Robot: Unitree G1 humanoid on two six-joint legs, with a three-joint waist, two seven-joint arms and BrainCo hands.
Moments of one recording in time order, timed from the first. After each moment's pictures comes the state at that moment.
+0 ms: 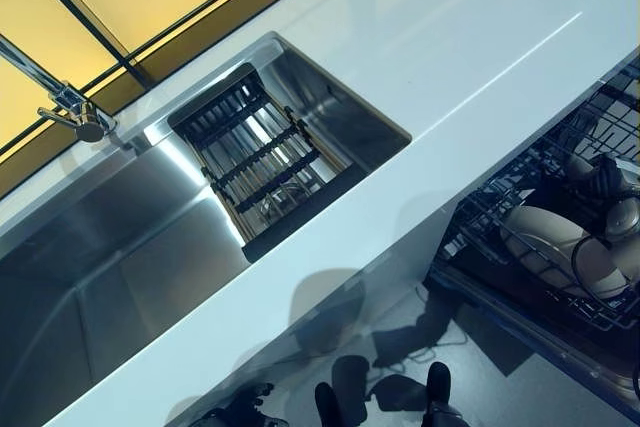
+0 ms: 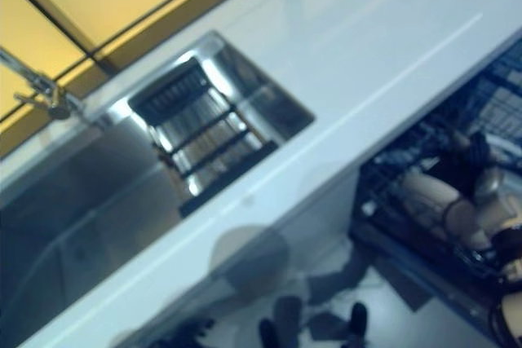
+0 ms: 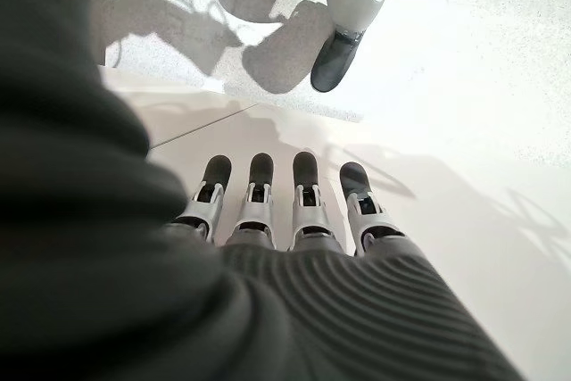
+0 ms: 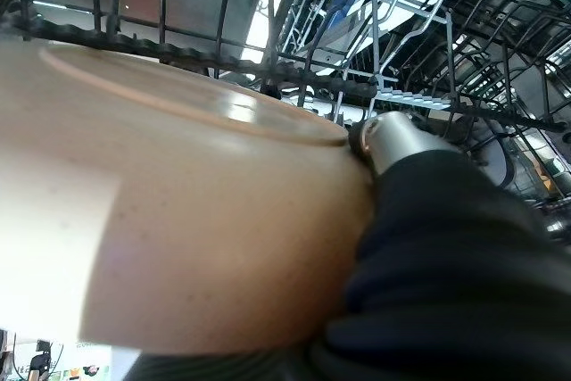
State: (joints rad) left arm -0.20 0.39 -0.53 0.84 0.03 -0.08 -0.07; right arm -0.90 -1.07 0.33 0.77 -0.30 0.26 -0.08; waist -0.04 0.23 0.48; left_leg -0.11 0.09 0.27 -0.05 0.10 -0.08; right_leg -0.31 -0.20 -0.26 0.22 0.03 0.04
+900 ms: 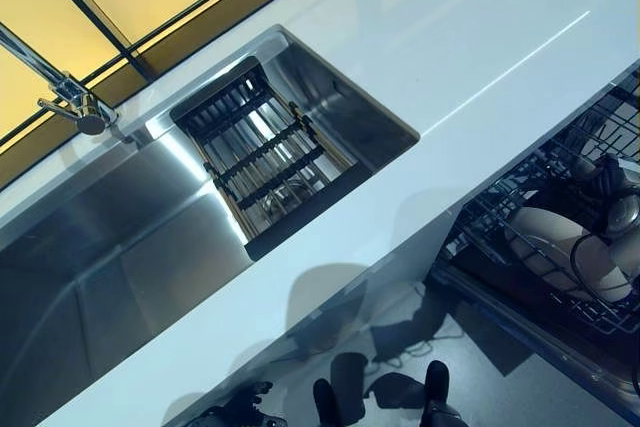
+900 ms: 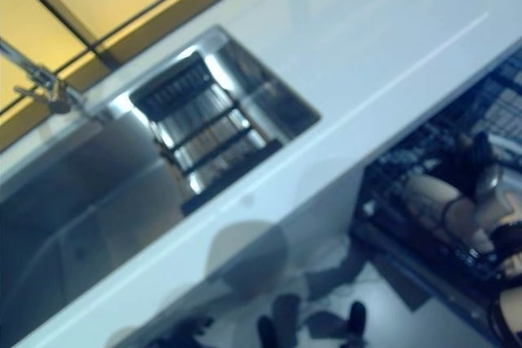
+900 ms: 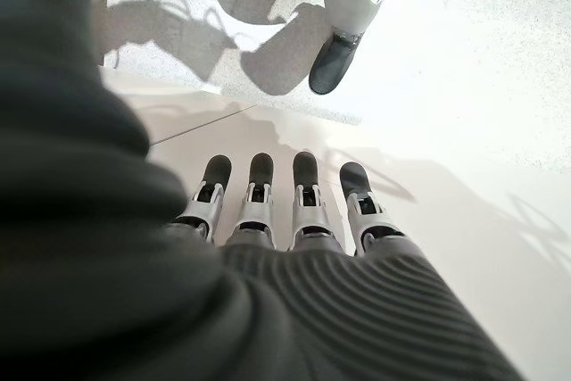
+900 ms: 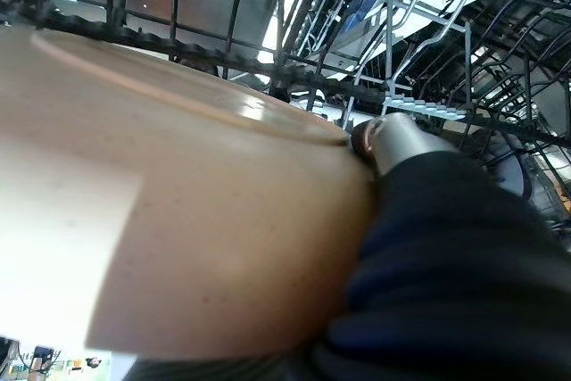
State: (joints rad) left arm -0.20 0.41 -0.53 0.81 0.03 -0.07 -0.08; right arm -0.94 -1.07 0.37 0.81 -0.35 0.31 -0.05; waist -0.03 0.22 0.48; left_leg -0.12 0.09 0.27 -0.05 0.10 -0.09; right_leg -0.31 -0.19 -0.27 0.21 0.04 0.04
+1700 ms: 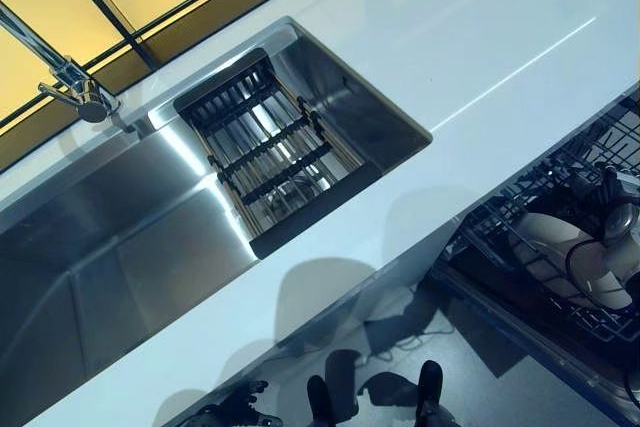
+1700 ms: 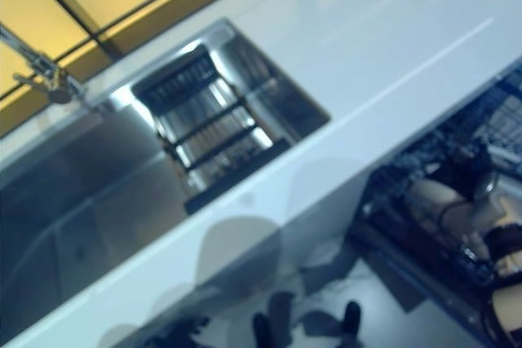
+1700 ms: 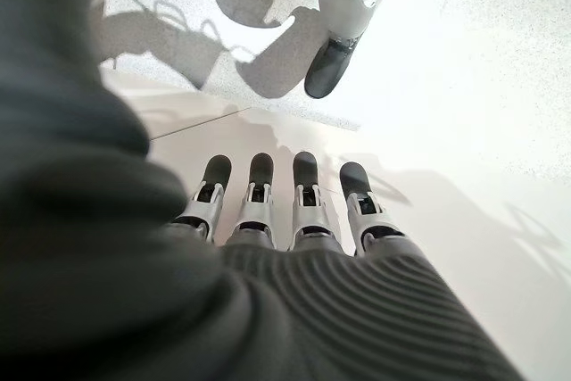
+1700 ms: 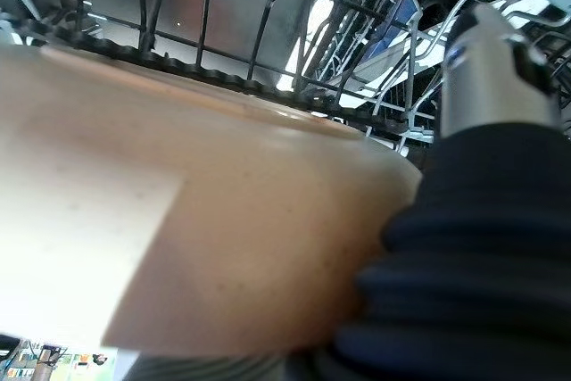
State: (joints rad) left arm -0.20 0.42 -0.53 0.80 0.03 -0.05 -0.08; right arm -0.94 -1.04 0.37 0.85 -0.37 0.35 -0.04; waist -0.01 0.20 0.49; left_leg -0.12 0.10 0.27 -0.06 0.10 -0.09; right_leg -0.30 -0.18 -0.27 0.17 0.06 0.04
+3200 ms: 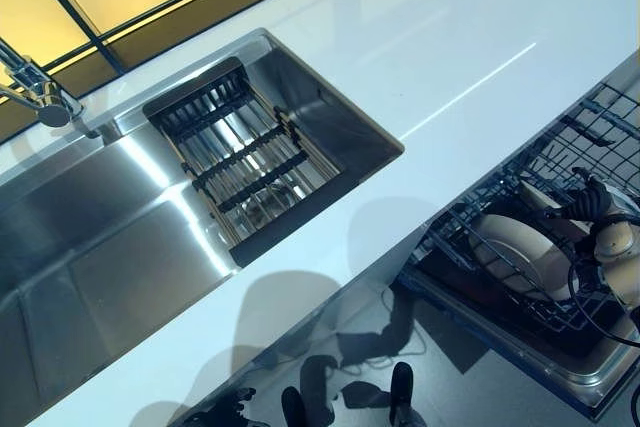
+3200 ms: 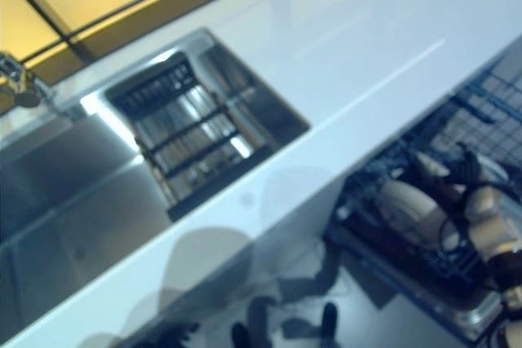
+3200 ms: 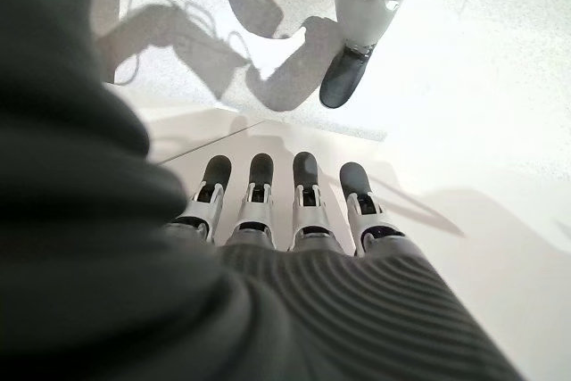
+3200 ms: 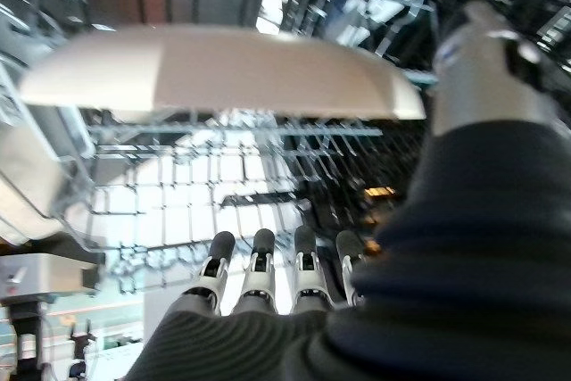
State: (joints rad) left arm -0.16 0.44 -0.47 0.81 0.06 -0.04 -0.08; right arm -0.68 -1.04 0.16 0.51 -0.16 0.29 -0.09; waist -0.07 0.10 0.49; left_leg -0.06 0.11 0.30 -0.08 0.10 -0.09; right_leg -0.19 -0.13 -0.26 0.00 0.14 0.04
